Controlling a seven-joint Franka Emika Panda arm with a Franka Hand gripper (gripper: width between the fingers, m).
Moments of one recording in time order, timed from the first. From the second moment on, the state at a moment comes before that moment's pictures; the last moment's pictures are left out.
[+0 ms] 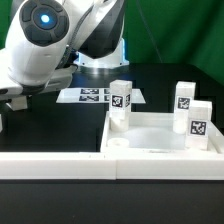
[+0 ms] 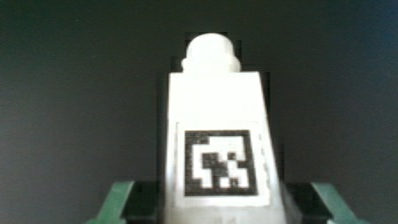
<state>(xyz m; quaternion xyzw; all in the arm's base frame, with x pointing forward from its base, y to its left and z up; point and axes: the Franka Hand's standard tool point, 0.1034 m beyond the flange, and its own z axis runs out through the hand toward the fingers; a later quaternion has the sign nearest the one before) 0.406 -0.208 0.011 0.87 0.22 -0.43 0.08</state>
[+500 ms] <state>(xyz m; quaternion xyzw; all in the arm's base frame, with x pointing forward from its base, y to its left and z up) 0.406 -0.208 0.012 0.87 0.22 -0.43 0.08</state>
